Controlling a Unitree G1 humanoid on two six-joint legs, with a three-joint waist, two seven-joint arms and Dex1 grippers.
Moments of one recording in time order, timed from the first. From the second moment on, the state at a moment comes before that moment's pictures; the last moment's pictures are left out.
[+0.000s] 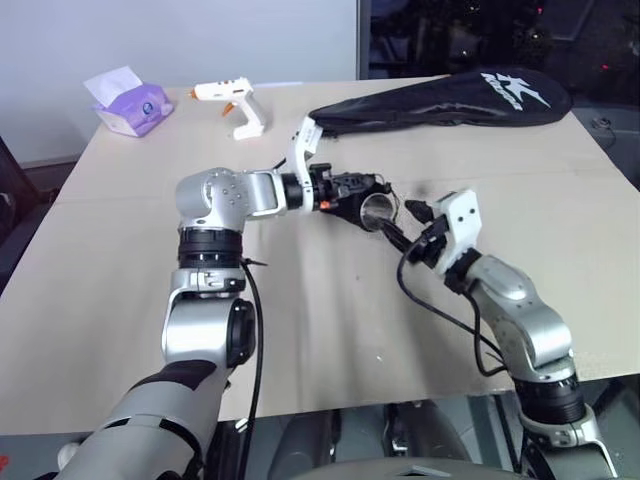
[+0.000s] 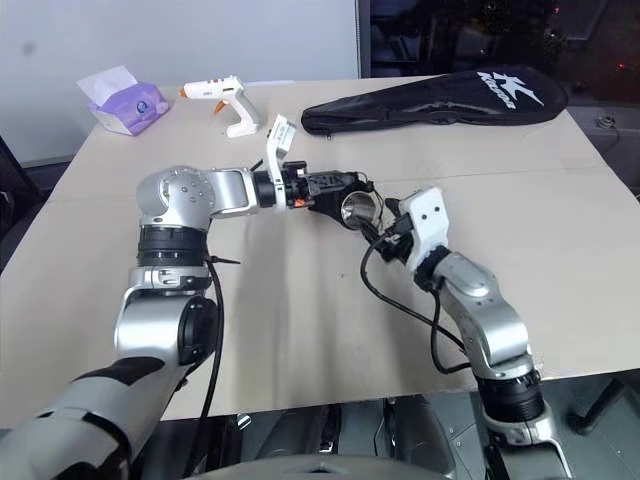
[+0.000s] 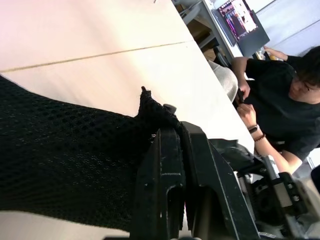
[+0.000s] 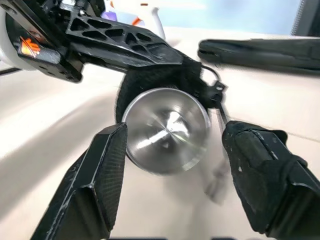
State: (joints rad) left arm -1.02 0.31 0.20 0.43 -0.63 1.25 -0.65; right arm -0.26 -0.24 0.10 -0.42 0.32 0.59 0.37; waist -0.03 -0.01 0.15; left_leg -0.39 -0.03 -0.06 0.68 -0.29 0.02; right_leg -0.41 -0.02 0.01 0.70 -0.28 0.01
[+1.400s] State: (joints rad) left arm -0.96 0.35 0.11 0.22 -0.72 1.36 -0.75; right arm -0.45 -0.11 0.15 -0.20 0.40 0.65 0.39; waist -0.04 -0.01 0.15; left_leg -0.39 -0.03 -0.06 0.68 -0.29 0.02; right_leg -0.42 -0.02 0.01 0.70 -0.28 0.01
